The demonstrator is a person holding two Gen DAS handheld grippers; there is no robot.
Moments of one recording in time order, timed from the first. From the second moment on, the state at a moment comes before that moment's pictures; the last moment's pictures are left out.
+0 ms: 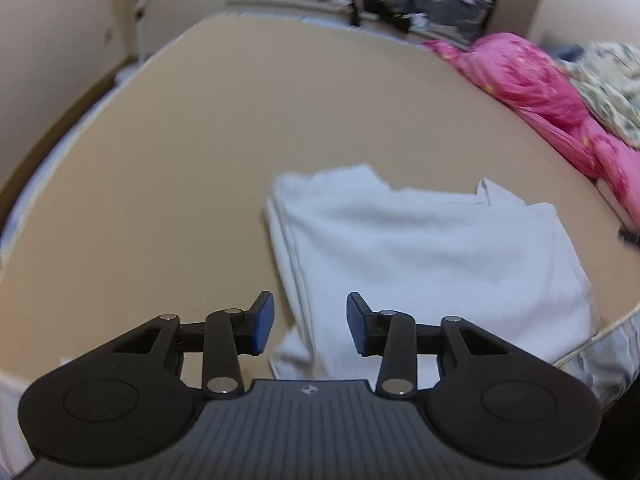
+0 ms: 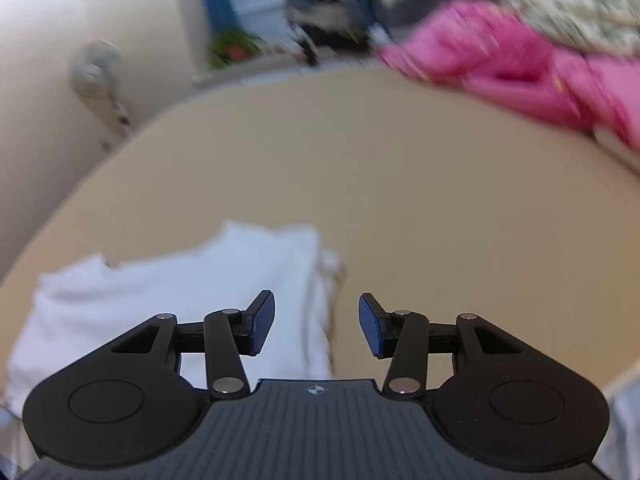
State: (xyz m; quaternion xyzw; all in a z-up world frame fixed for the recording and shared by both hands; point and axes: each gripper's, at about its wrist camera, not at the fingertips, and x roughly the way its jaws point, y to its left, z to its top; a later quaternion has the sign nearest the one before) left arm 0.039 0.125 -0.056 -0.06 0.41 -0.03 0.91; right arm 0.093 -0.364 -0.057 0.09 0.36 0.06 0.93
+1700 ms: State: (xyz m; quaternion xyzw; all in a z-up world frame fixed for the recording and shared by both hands) left arm 0.134 0.124 -0.144 -0.16 0.51 -0.09 0.84; right arm 0.125 -0.345 -0.090 0.08 0.41 0.06 0.91
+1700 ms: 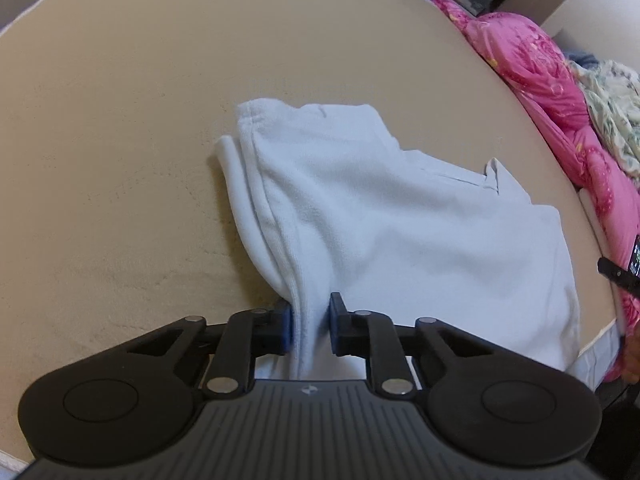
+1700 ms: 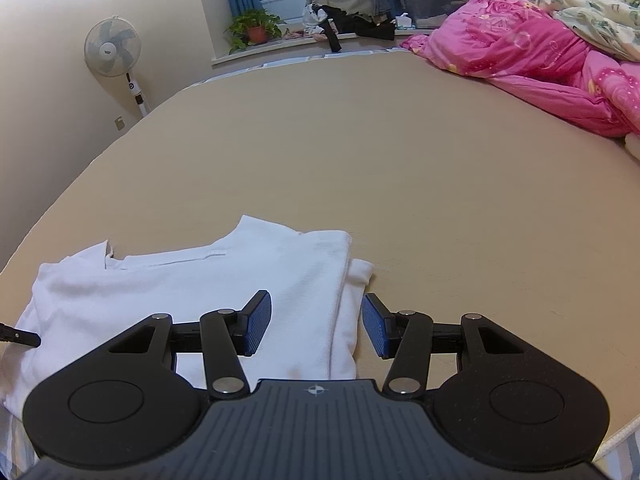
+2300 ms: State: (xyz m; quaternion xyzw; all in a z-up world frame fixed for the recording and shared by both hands) left arm 0.089 0.178 -0.097 -0.19 0.43 -0.10 0.88; right arm 0.122 -0.340 -0.092 0.06 0.41 0.06 0.91
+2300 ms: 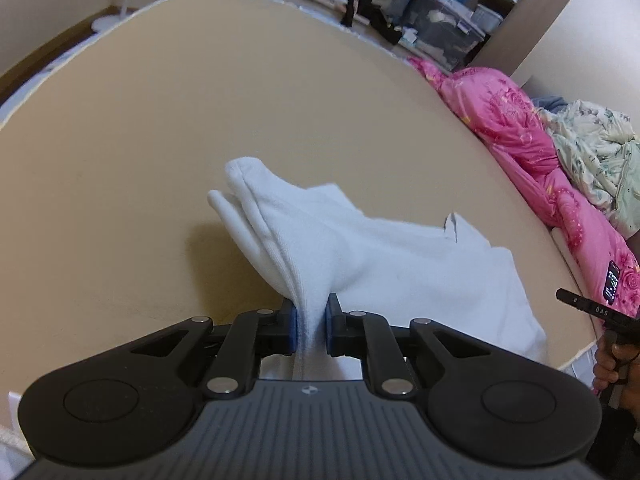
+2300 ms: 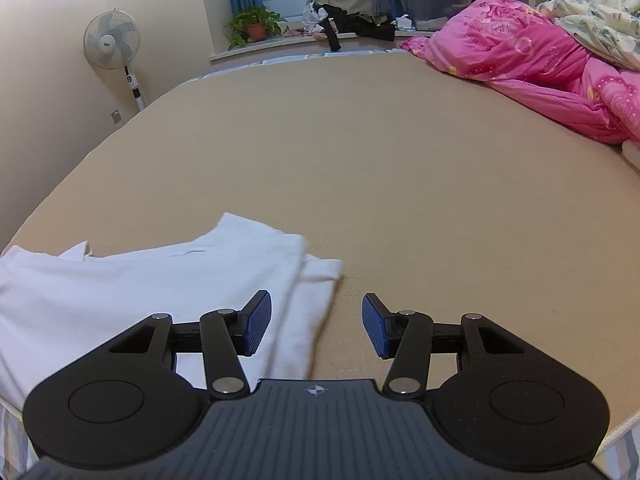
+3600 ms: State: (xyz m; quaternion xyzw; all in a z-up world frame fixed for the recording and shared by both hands) left arm 0.168 -0.129 -0.043 -0.23 0.46 -0.25 0.82; right arm 0.129 -0.391 -0.069 0.14 0.37 0.05 0.92
